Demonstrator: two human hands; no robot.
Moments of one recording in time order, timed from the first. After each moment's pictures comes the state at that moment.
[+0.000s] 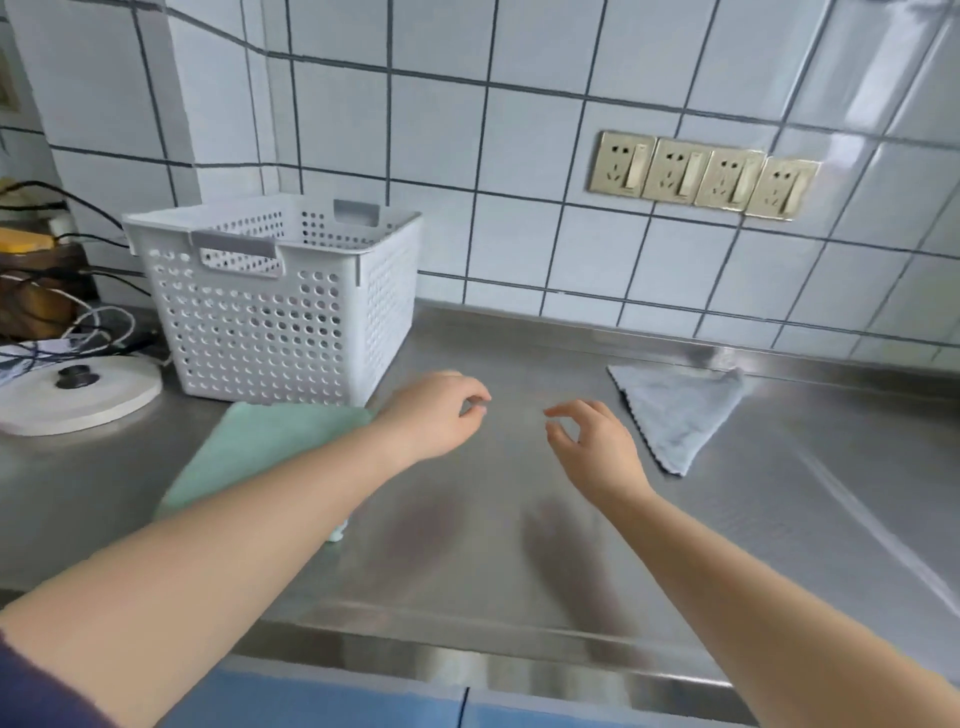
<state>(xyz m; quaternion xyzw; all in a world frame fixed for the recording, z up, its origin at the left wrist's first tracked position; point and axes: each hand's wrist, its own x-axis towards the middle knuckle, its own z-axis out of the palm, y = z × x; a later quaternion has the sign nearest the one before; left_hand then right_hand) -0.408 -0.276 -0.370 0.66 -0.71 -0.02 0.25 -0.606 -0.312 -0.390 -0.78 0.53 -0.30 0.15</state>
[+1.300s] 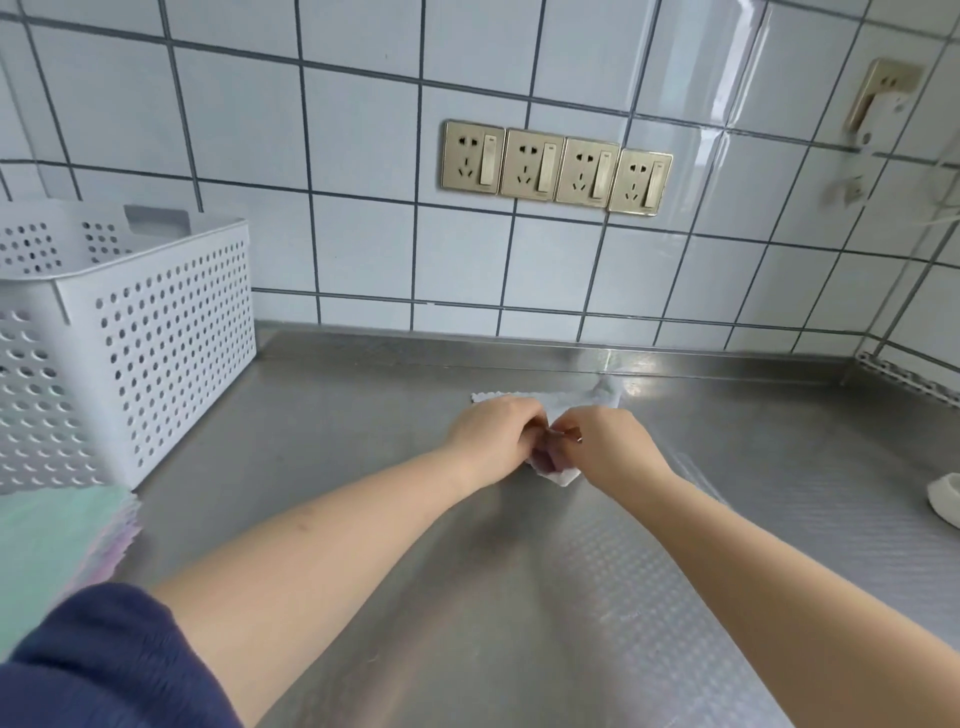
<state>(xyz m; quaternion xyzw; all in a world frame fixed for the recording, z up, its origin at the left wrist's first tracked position) -0.600 -0.416 -0.381 0.53 -0.80 -0.06 0.28 -0.741 -0.403 -0.348 -0.76 0.64 -0.10 0.06</state>
